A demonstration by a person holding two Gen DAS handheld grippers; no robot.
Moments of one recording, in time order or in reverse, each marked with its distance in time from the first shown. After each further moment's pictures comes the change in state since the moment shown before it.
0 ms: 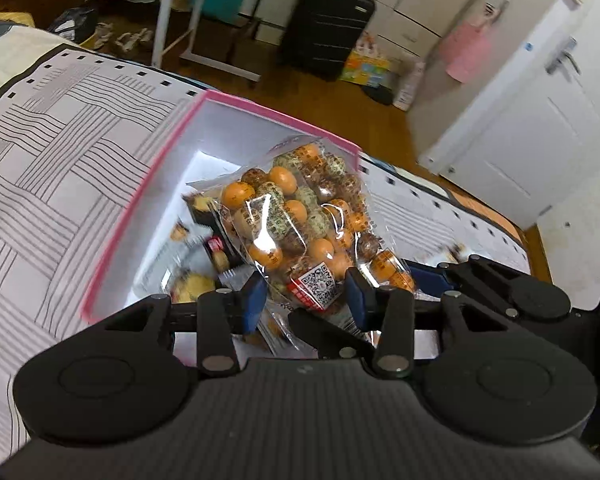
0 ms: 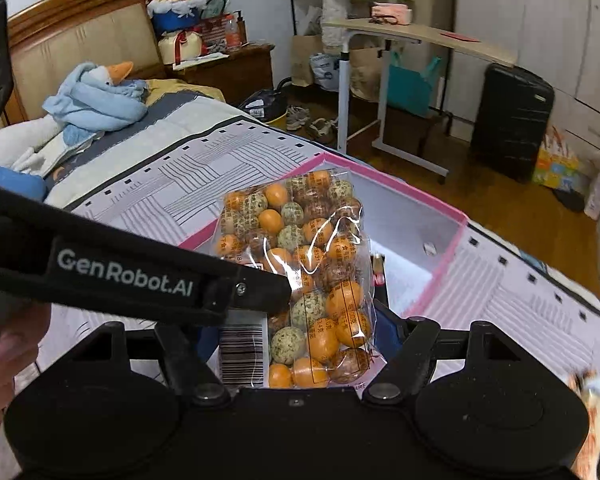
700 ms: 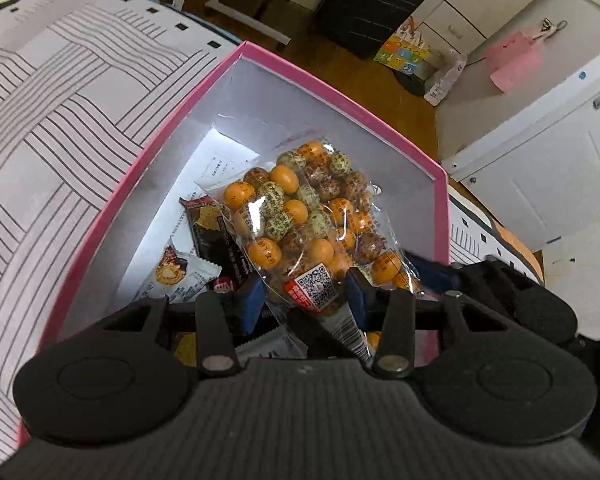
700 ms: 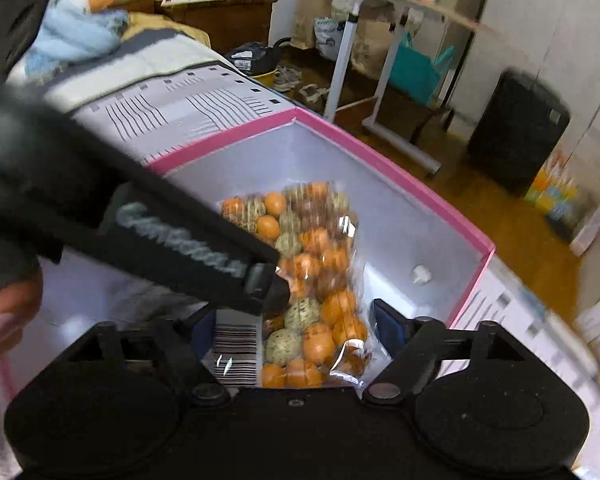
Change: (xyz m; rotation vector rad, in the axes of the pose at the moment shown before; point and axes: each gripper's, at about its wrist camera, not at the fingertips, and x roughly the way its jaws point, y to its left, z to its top) left arm 0.121 0.055 0.043 -0.163 0.103 -0.016; right arm 0.103 -0.018 0.021 -0.201 0.099 -0.127
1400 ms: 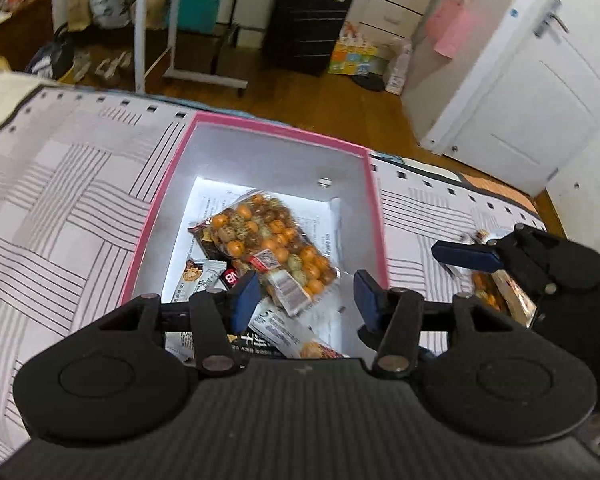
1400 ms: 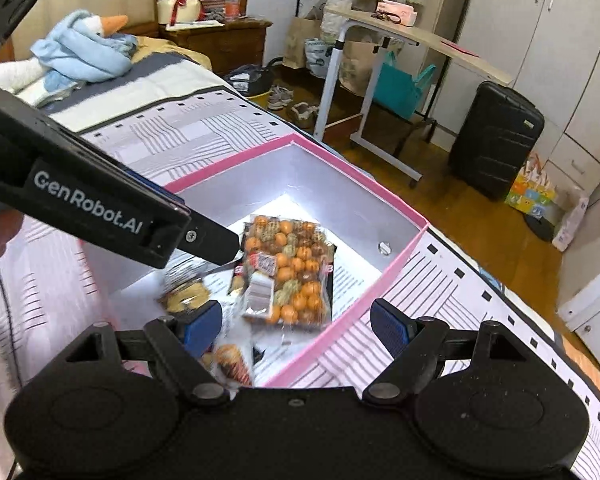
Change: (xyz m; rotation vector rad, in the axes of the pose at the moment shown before) left arm -0.106 -0.056 -0.049 0.344 -0.089 0.047; right arm -0.120 0.008 -0.042 0.057 -0.036 0.009
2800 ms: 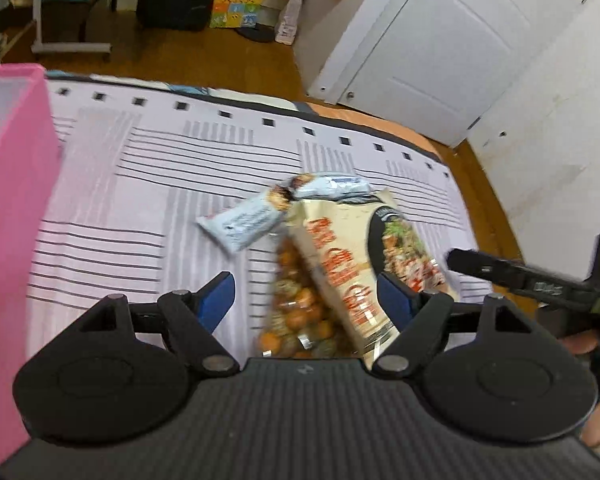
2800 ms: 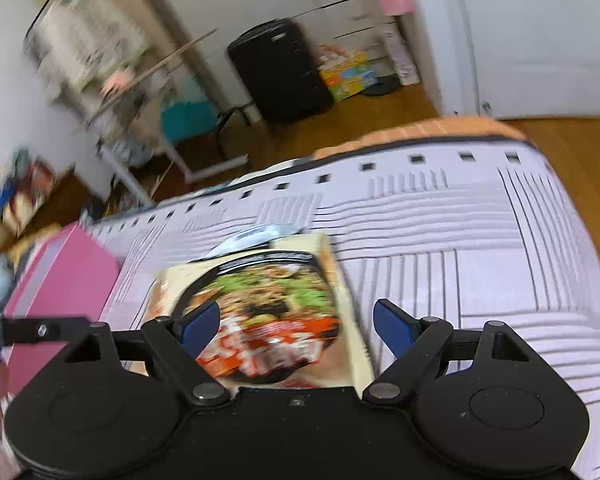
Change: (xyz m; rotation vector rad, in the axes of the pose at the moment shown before) left arm 0.149 -0.227 -0.037 0.056 0.108 -0.251; right arm -0.031 -0.325 -0.279 0.849 -0.152 -0.035
